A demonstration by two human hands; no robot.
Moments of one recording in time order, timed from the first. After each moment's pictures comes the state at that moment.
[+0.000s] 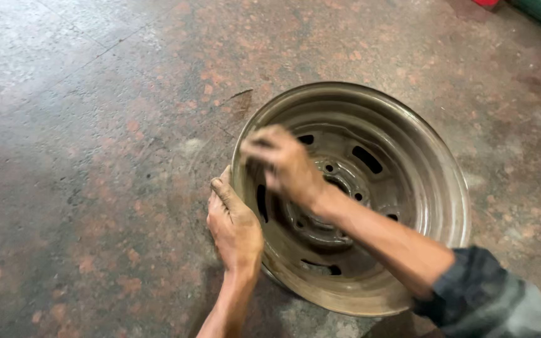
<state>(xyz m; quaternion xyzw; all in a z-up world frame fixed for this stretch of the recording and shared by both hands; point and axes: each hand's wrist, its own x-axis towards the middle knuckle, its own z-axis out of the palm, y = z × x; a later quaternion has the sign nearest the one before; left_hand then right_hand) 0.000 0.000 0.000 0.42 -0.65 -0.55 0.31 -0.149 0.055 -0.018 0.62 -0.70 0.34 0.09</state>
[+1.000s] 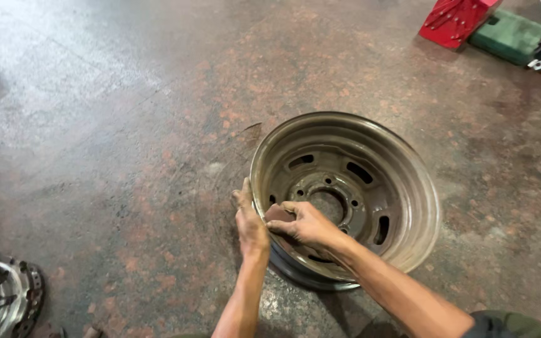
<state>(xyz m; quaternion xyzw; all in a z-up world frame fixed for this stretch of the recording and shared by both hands) 0.022 -0.004 -0.029 0.28 -0.51 -0.76 0.28 -0.054 0.110 0.003 0.27 -0.78 0.44 -0.35</state>
